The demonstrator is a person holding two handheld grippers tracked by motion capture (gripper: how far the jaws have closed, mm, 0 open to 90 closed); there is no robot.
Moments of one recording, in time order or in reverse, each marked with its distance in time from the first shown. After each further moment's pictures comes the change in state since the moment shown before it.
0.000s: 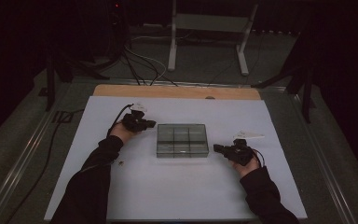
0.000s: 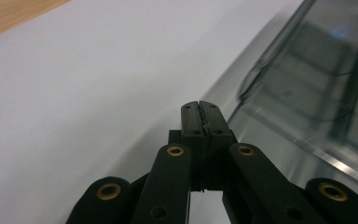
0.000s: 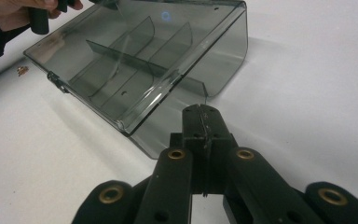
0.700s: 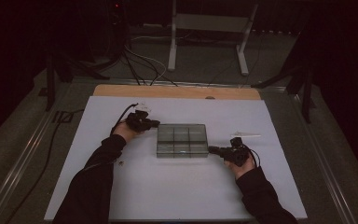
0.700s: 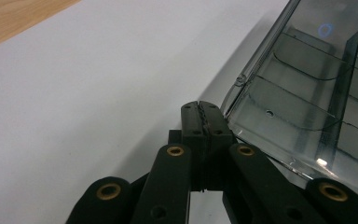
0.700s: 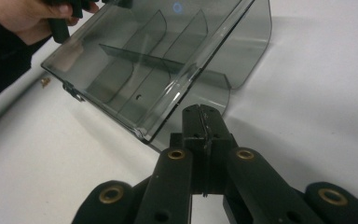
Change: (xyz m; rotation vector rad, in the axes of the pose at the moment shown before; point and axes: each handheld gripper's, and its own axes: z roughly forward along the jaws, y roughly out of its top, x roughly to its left) left arm -0.003 0.006 0.007 -0.008 -0.024 0.051; right arm 0.003 0.000 0.012 0.027 0.078 0.136
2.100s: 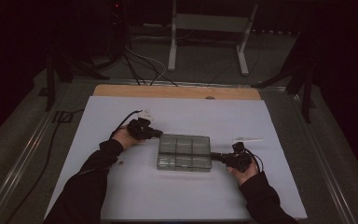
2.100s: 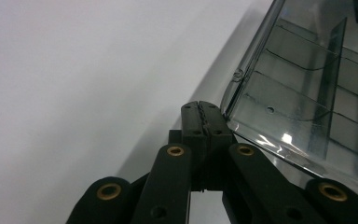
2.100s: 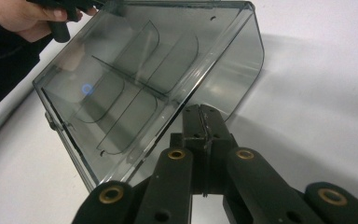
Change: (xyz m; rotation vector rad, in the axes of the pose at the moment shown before) left arm -0.030 -0.007 -0.007 0.060 -0.136 0.069; right arm 0.008 -0.013 -0.013 0.051 0.023 0.042
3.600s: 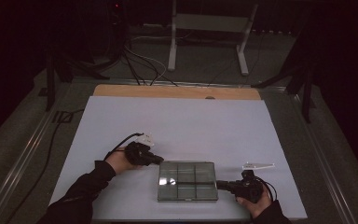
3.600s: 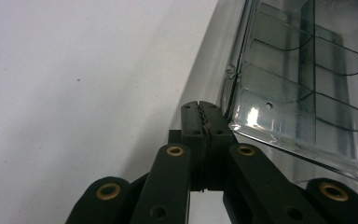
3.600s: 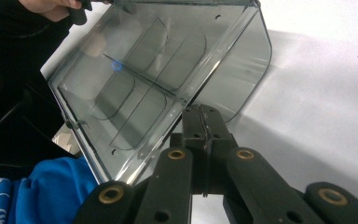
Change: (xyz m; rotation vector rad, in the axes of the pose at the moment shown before) left arm -0.076 -0.027 -0.016 0.060 -0.138 0.066; right arm 0.043 -0.065 -0.047 0.066 0.079 0.013
